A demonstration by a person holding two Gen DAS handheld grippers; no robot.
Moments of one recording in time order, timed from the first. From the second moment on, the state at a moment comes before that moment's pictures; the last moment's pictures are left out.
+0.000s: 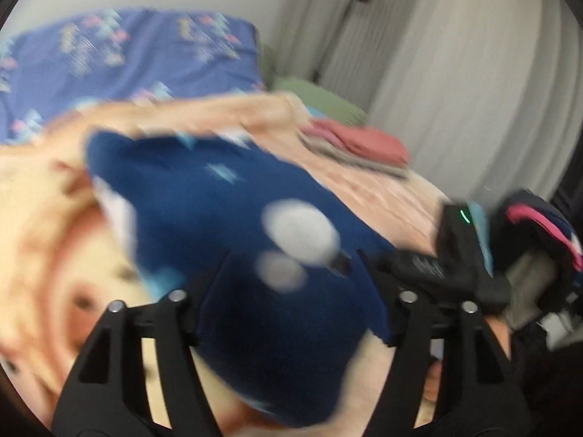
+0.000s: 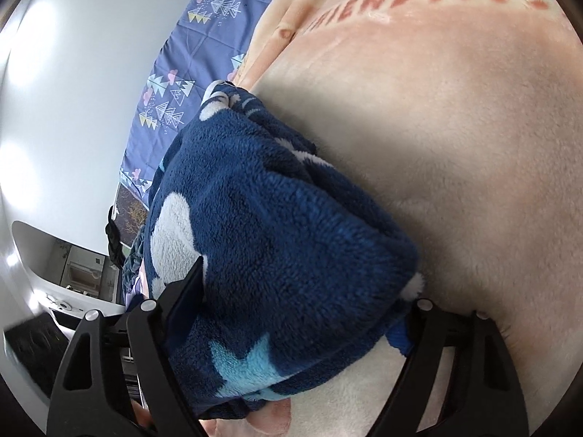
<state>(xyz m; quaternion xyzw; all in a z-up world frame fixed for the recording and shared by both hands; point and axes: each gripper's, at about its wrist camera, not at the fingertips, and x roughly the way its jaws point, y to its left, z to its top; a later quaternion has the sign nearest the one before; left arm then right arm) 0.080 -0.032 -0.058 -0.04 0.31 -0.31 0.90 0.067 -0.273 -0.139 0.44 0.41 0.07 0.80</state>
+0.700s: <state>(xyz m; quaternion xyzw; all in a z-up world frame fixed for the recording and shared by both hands) 0.304 0.018 -0.150 -0.23 0.44 -0.26 0.83 0.059 -0.270 -0.143 0.42 0.38 0.08 0.82</state>
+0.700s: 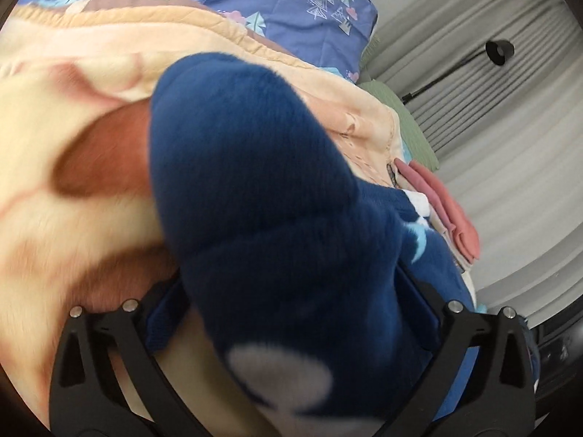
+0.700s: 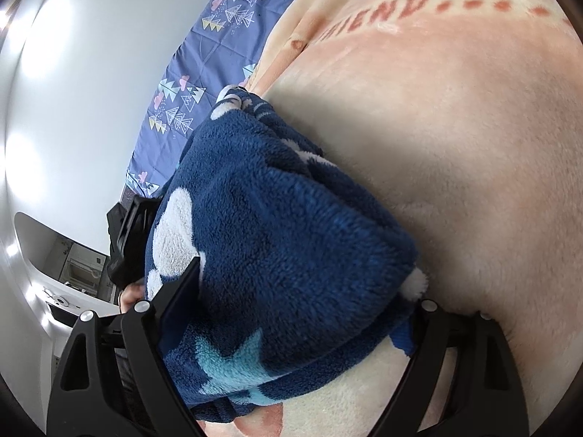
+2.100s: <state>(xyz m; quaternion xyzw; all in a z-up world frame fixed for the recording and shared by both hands) 0.179 0.044 0.109 -0.05 0.15 -0.18 0.97 0.115 -0.227 0.062 0.18 0.25 0.27 0.91</state>
